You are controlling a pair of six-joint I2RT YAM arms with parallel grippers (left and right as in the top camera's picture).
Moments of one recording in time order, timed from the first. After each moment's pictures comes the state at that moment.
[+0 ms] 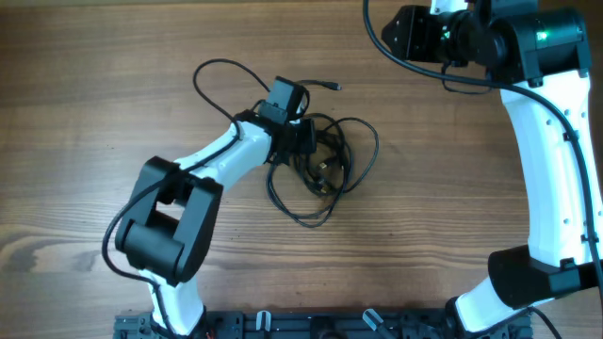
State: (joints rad) left arm -0.47 1.96 1.21 -0.37 0.18 -0.50; right arm 0.22 1.76 2.13 -1.22 -0.27 0.26
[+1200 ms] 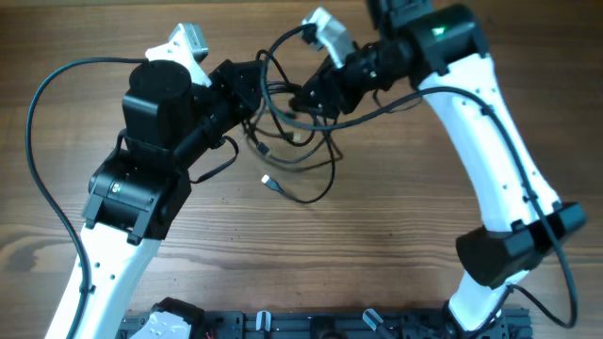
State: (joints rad) left arm -0.35 1.17 1.30 -0.48 0.19 -0.95; right arm 0.43 1.92 2.13 -1.32 -0.73 -0.33
